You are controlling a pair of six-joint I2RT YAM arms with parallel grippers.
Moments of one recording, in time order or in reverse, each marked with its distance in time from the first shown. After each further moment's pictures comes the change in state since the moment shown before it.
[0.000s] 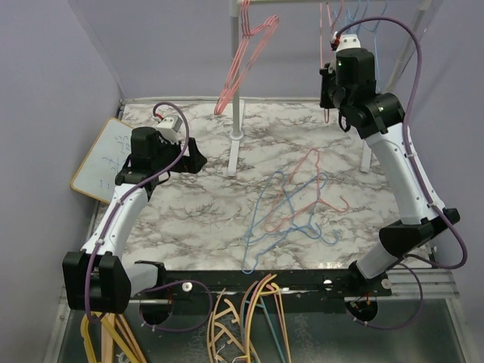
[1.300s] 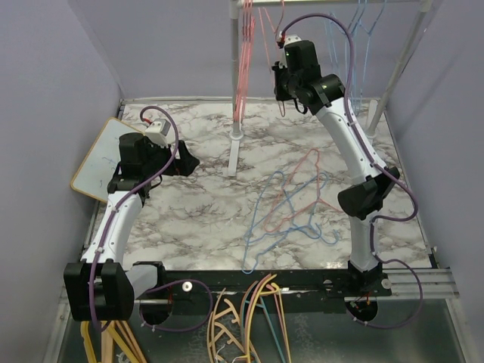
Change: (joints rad) left arm 0.105 -0.063 -0.068 0.037 0.085 -0.008; right arm 0.072 0.500 0.468 -0.054 -0.227 0.034
